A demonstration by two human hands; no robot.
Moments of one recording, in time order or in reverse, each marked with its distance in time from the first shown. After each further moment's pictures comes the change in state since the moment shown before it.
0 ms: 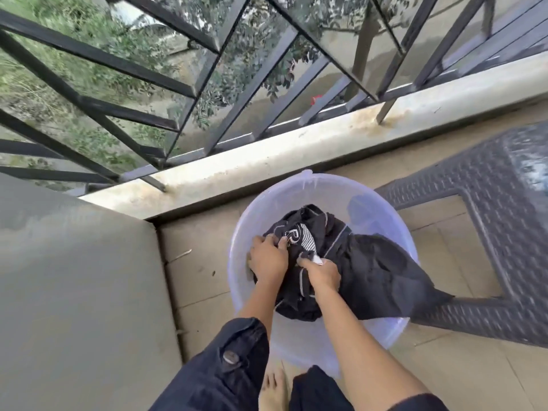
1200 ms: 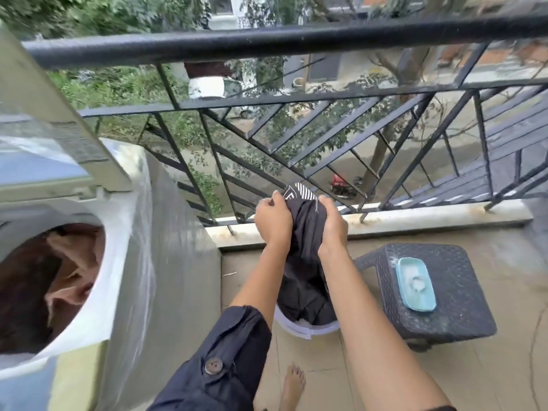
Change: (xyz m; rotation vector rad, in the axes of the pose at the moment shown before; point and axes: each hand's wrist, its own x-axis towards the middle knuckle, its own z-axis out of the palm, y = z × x) left_hand -0.354 0.199 -0.426 -0.863 0.437 -0.048; right_hand -0.489 -0.245 -0.210 0.622 -0.285 -0.286
